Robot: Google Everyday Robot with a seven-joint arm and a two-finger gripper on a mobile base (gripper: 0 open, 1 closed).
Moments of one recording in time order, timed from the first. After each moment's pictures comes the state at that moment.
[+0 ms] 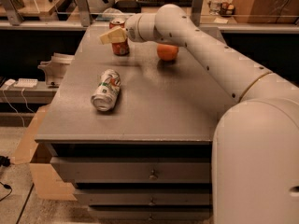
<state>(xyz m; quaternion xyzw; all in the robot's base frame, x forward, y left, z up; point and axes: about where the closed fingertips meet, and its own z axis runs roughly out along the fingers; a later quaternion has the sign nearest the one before) 0.838 0.102 0.913 -0.36 0.71 0.24 0.56</state>
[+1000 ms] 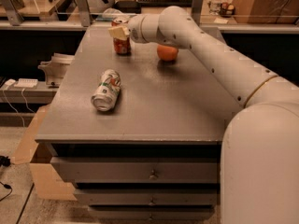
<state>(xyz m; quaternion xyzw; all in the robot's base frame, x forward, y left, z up) 0.833 0.094 0.919 -0.36 0.70 0.24 0.57</state>
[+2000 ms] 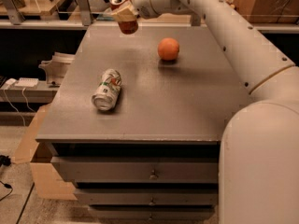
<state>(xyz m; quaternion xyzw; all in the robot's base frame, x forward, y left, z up) 0.805 0.072 0.995 -0.53 0.61 0.14 0.57</state>
